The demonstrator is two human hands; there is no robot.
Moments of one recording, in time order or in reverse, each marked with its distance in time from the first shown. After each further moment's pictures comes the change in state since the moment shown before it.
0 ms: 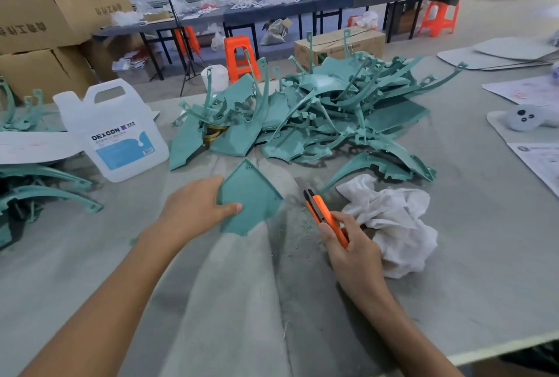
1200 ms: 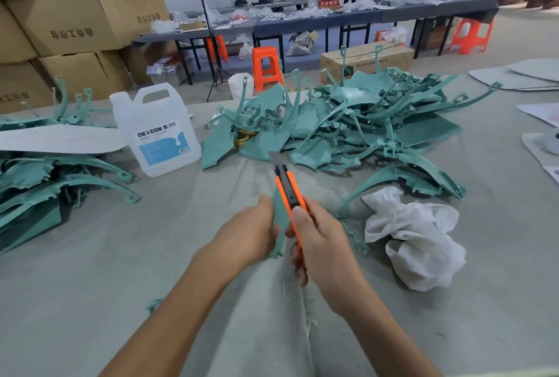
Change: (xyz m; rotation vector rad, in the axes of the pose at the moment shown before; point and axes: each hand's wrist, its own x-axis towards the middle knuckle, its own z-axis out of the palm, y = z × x) left_hand -0.065 0.054 -0.009 -0.111 -0.168 -0.028; right_hand -0.014 -0.104 0.042 0.554 -0.338 0.040
